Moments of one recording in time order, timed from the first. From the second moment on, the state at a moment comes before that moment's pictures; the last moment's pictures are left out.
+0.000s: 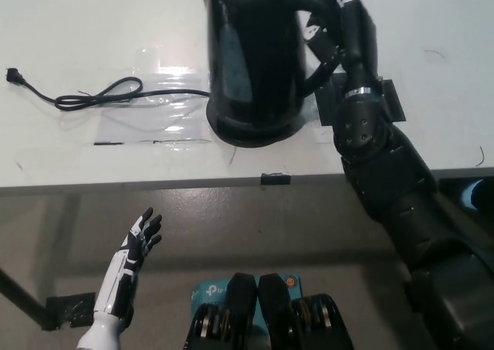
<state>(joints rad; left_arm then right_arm) -0.07 0.12 -0.03 0.25 -0.02 -0.37 -0.09 -1.07 -0.02 0.08 1.04 -0.35 -0.26 -0.53</state>
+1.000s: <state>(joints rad) -0.07 0.14 -0.03 0.25 -0.02 -0.37 -0.09 -1.04 -0.17 -0.06 1.02 -0.33 -0.35 -0.68</state>
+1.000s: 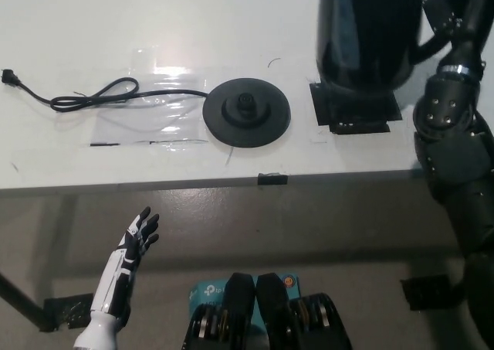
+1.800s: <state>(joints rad) -0.07 0.14 -0.02 0.25 -0.02 -0.37 -0.09 -0.96 -0.18 0.03 1.16 -0.25 -0.40 -0.59</state>
